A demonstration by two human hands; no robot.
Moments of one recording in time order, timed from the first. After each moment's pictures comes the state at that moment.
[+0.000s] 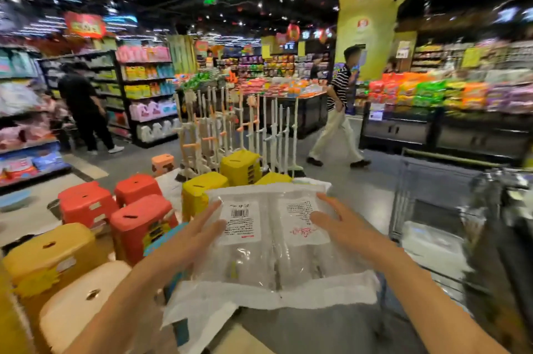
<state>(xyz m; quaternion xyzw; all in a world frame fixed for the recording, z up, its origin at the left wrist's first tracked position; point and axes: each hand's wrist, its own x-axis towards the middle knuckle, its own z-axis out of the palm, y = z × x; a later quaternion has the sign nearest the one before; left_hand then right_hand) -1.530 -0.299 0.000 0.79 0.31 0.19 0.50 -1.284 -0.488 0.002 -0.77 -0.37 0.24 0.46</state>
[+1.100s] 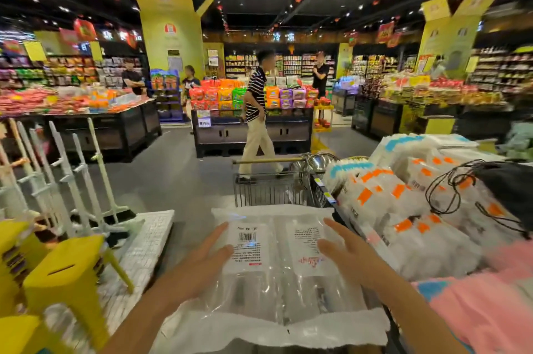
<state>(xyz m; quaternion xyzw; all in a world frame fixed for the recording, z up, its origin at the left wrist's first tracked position) -1.007 -0.354 -0.050 0.84 0.08 -0.04 0.53 -0.949 -0.671 -0.050 -0.87 -0.09 0.05 0.47</state>
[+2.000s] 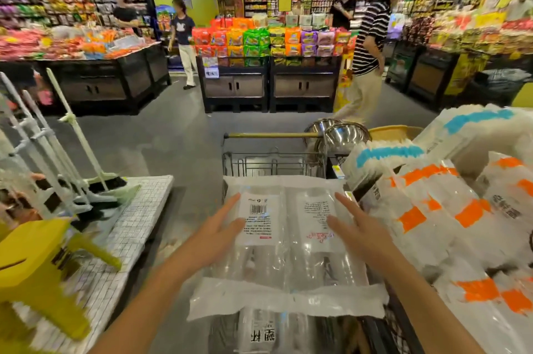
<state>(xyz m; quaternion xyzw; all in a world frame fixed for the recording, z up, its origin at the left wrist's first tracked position) -0.656 -0.397 -0.105 0.84 0.07 -0.05 0.54 -0.588 -0.697 -0.108 -0.88 -0.08 0.07 0.47</state>
